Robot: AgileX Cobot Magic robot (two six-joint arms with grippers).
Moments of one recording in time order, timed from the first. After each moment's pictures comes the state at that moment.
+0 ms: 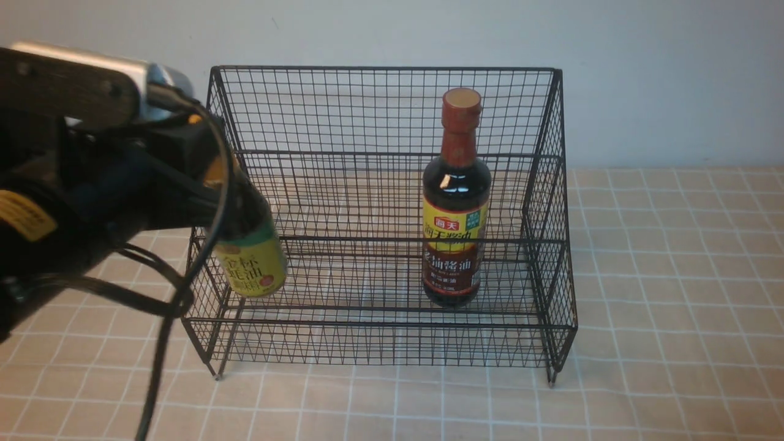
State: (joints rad) right arm 0.05 -0.01 0.02 -0.13 0.39 0.17; left arm -0.39 1.06 -0.67 -0.19 -0.15 0.16
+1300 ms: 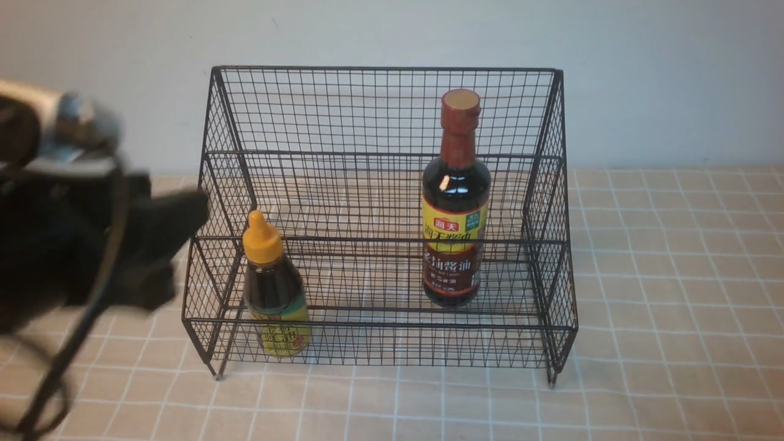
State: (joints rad) right arm 0.05 -0.01 0.02 -0.13 0.39 0.17; left arm -0.39 0.73 -0.72 -0.21 0.47 0.10
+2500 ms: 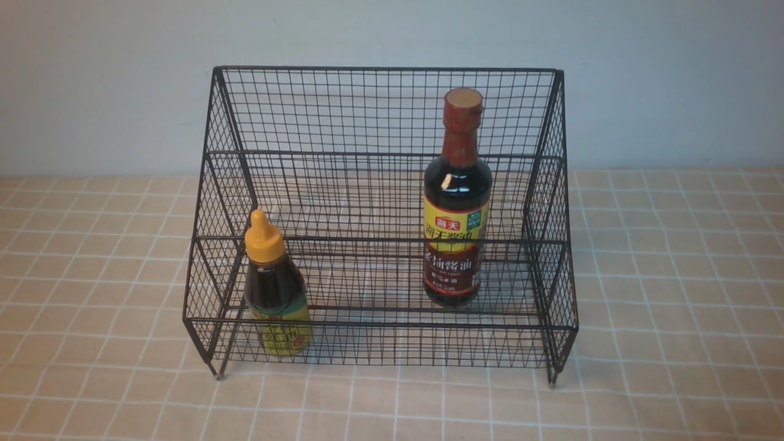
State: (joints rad) right arm 0.05 -0.01 0.02 -0.13 0.39 0.17; left arm -0.29 -0.01 -0.39 -0.05 0.58 0.03
